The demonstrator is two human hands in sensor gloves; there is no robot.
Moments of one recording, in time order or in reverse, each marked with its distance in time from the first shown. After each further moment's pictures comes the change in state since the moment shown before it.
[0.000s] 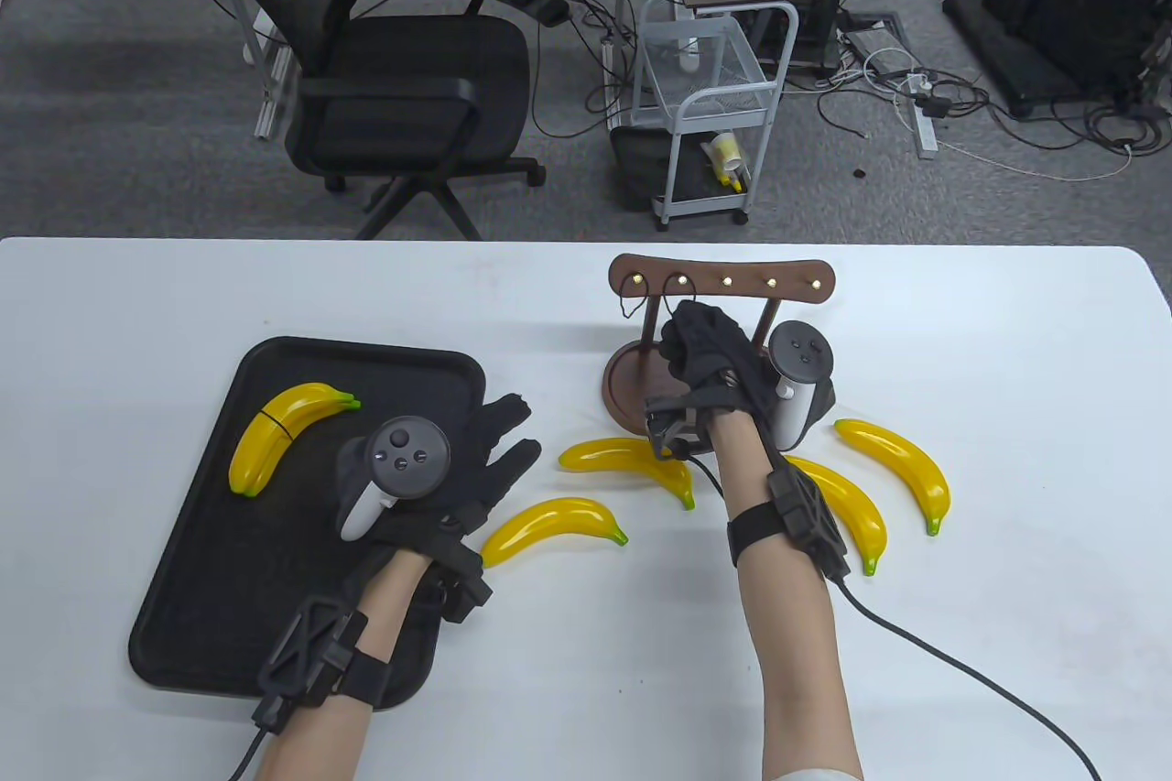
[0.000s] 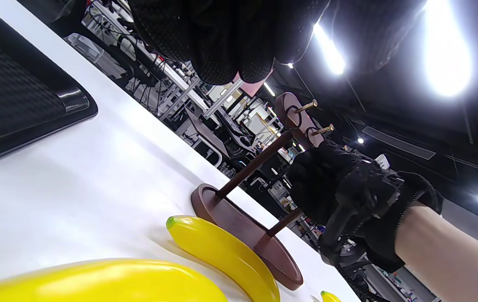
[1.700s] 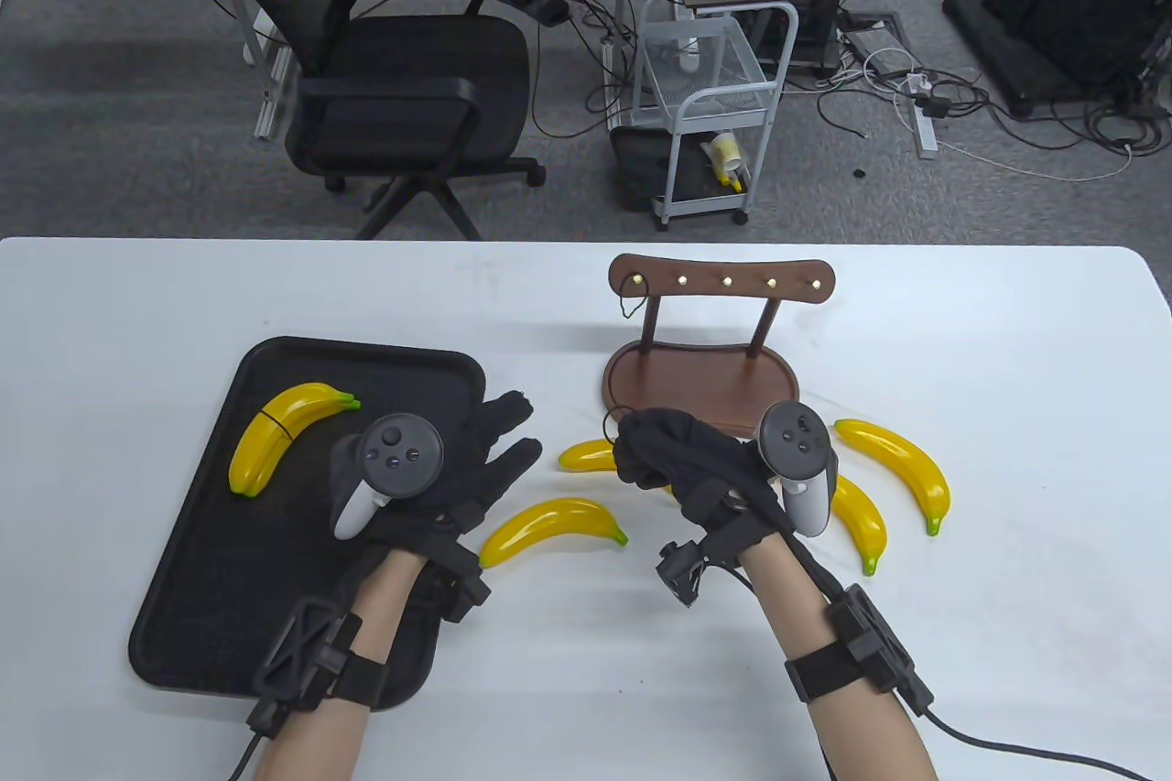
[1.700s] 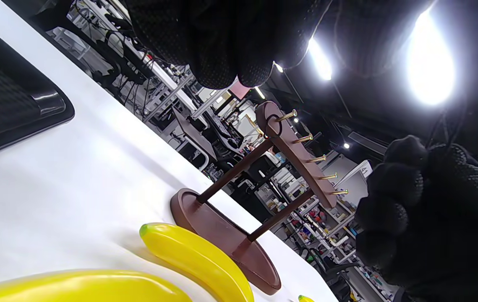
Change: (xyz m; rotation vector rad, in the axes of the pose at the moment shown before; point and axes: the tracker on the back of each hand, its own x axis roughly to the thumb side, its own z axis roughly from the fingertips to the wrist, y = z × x) left_hand 0.003 0.007 0.000 0.003 -0.046 0.037; right_hand 0.012 0.002 0.121 0.502 -0.335 0.078
